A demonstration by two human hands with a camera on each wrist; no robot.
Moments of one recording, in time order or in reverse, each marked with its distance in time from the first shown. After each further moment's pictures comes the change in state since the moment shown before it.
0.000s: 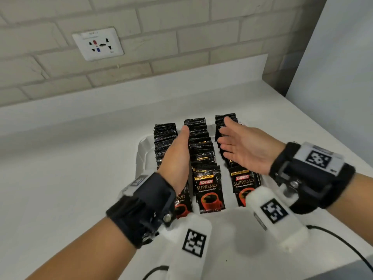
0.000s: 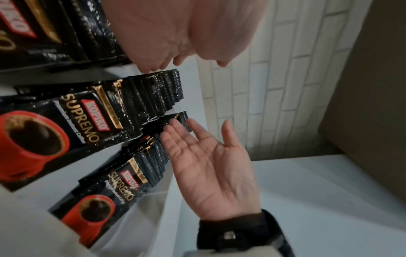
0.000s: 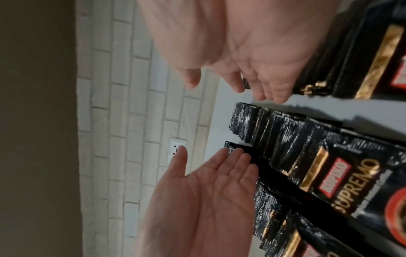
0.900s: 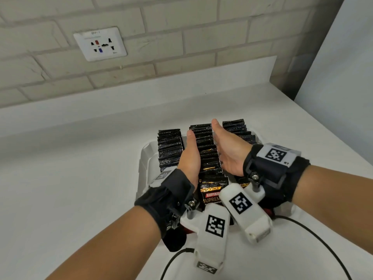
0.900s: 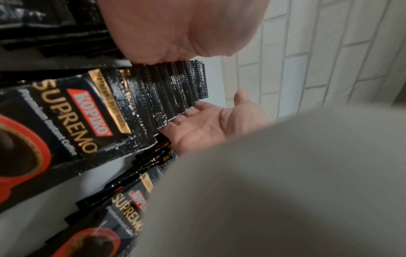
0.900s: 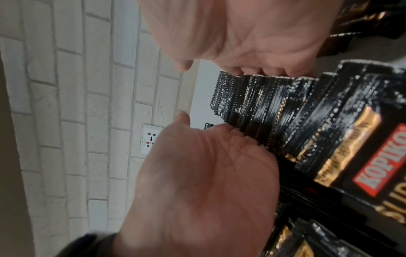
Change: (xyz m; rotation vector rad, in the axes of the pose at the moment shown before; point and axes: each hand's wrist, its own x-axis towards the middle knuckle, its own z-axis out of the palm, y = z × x) left_hand 0.049 -0.015 0.007 -0.093 0.003 -0.127; right_hand 0.073 0.008 0.027 -0.029 0.052 0.052
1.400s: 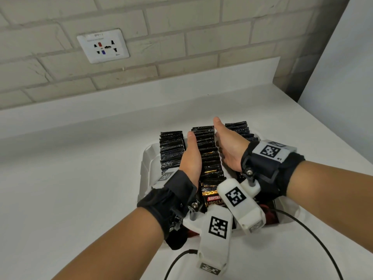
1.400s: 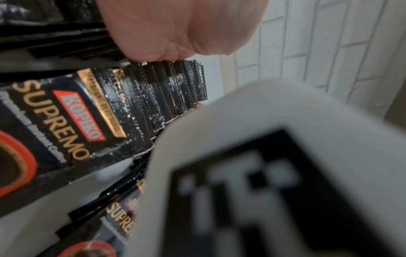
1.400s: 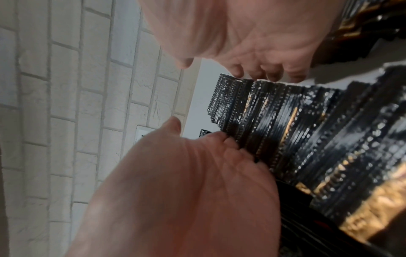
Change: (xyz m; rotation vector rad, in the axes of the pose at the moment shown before) left_hand 0.007 0.001 -0.001 -0.072 -0.025 0.013; right_hand 0.025 -0.004 -0.004 -0.127 0.068 -0.004
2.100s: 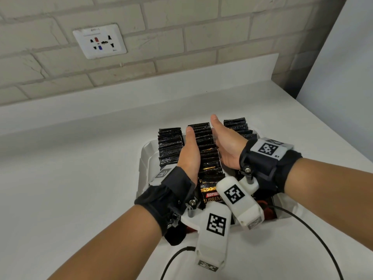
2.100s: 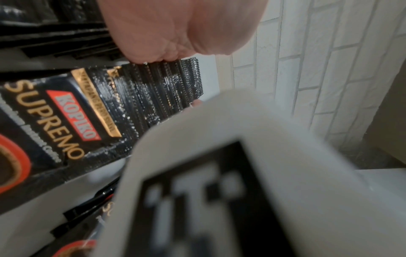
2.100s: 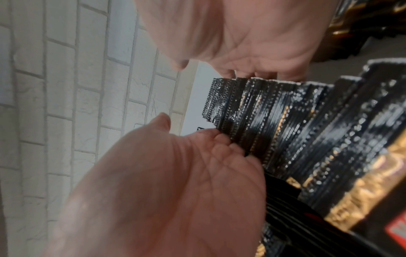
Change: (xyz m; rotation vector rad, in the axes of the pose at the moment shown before) left_hand 0.001 0.000 -0.001 0.051 0.019 0.050; right_hand -0.015 -0.004 0.008 0.068 -0.036 -0.023
